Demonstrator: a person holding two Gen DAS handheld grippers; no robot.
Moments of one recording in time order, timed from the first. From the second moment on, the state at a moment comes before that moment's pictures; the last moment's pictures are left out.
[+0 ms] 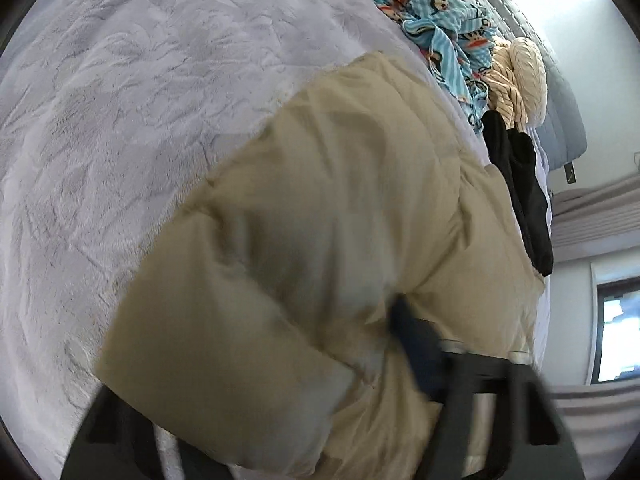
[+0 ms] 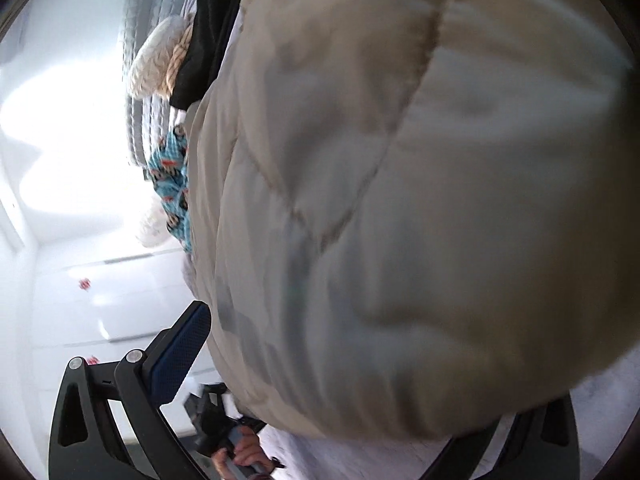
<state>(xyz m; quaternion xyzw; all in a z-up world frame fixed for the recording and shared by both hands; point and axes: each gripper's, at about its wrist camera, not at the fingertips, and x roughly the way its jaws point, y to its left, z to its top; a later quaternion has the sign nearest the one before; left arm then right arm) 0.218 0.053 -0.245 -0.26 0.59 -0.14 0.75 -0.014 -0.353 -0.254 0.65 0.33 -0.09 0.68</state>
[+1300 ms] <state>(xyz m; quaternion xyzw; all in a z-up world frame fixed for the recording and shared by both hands) -0.016 0.196 -0.164 0.01 0.58 -0.18 0.79 -0.218 -0.284 -0.214 0.59 0.47 -0.14 0.64</state>
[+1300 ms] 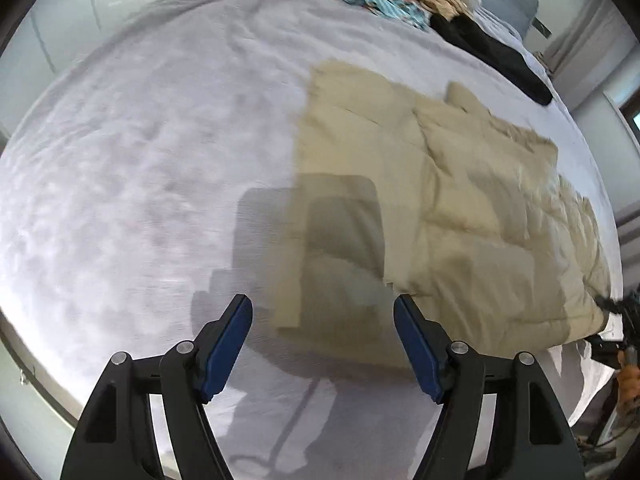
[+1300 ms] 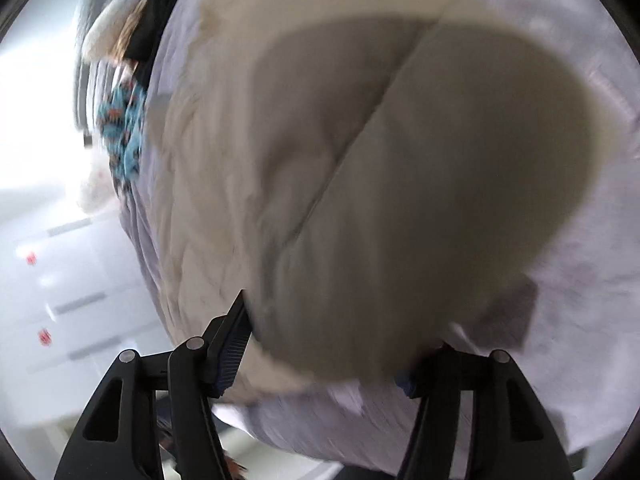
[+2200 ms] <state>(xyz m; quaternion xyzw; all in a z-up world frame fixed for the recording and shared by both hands) 0.041 0.206 -0.187 0.08 0.63 -0.20 0.75 -0.143 -0.239 -0.188 0.43 0.56 -0.18 0.68</state>
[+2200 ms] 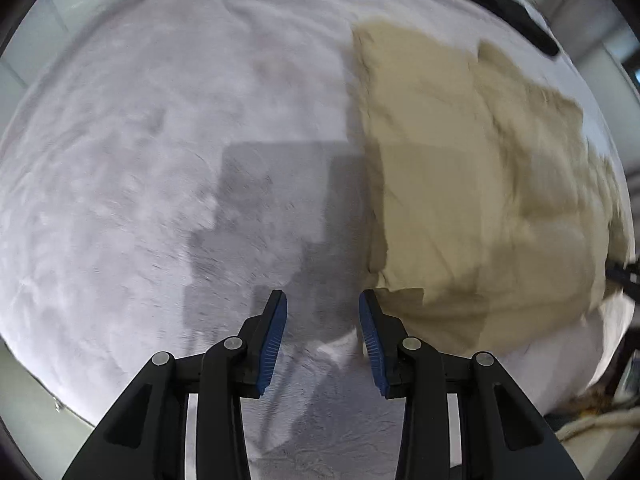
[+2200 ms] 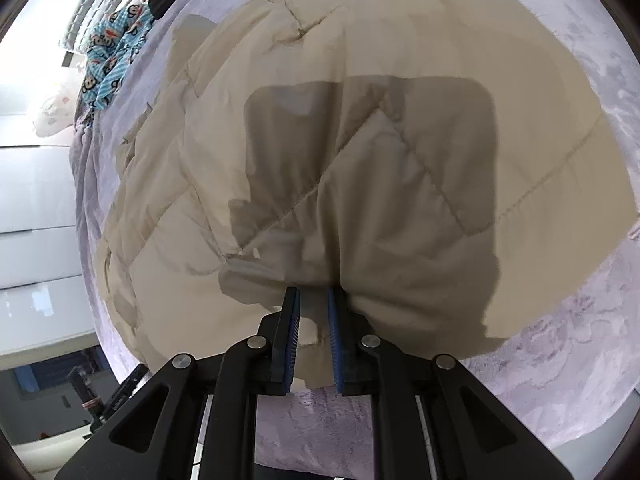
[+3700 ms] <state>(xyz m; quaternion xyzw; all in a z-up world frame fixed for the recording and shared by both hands) 0.040 0.110 -0.183 0.09 0.62 -0.14 0.77 -0.045 -0.144 -0.157 0.28 0.64 -0.10 0.71</state>
